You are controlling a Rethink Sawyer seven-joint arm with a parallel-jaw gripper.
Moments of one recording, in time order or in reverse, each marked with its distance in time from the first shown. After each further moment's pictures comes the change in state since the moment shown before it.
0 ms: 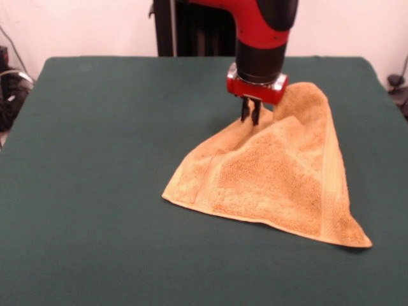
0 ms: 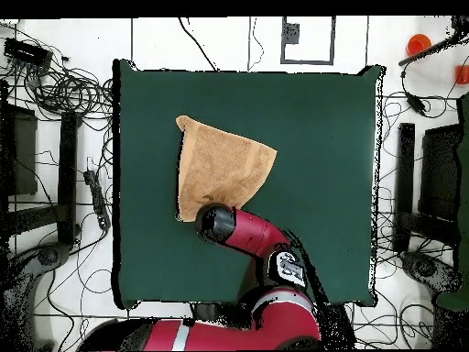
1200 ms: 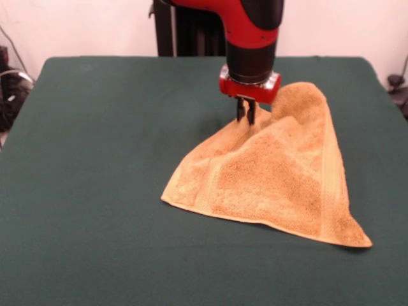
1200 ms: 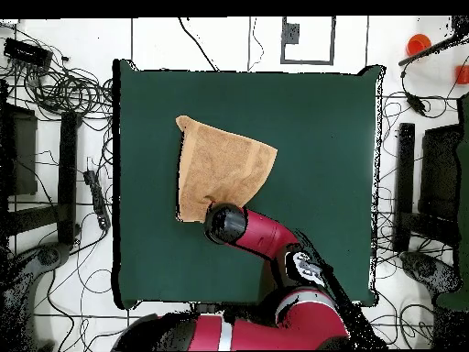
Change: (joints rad) arm -0.089 -0.014 0.064 0.018 -0.055 0.000 0.000
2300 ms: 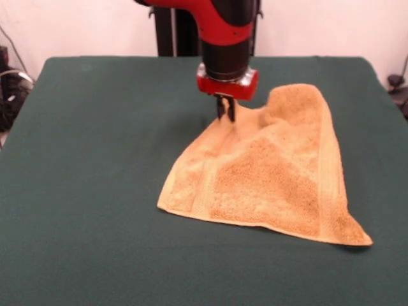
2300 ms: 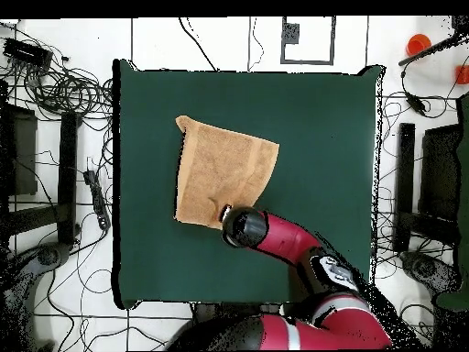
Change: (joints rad) arm -0.142 -0.017 0.058 0.016 -0.131 0.000 0.000
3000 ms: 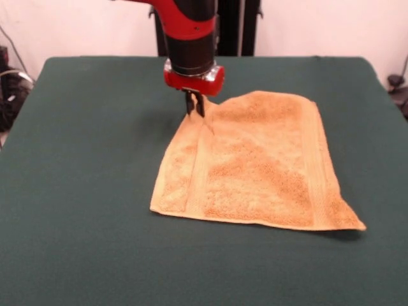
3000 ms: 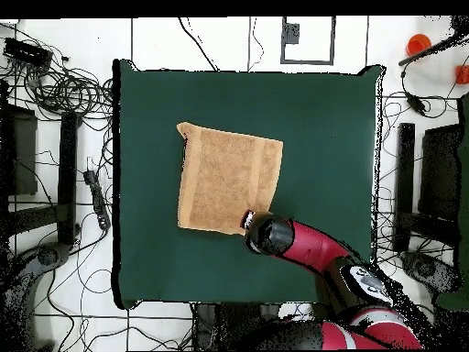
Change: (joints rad) arm -0.105 -0.009 0.000 0.002 -0.103 0.000 0.000
